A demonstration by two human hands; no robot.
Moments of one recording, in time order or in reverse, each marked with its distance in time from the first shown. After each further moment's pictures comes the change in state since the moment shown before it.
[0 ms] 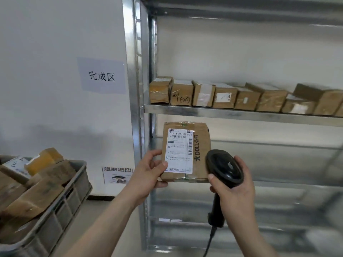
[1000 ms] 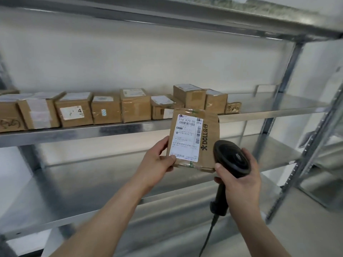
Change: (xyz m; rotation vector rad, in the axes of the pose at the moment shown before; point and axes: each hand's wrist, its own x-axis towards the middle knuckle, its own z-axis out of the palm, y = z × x) left_hand 0.118 0.035 0.451 0.140 -0.382 0.215; right_hand 0.213 -0.018 -0.366 -0.033 0.414 -0.117
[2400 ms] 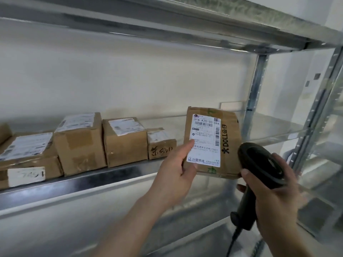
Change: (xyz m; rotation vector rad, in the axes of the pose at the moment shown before) left_hand 0.276 0.016 0.298 0.292 -0.087 0.268; right_hand 0.350 0.018 -0.163 0.087 0.171 -0.113
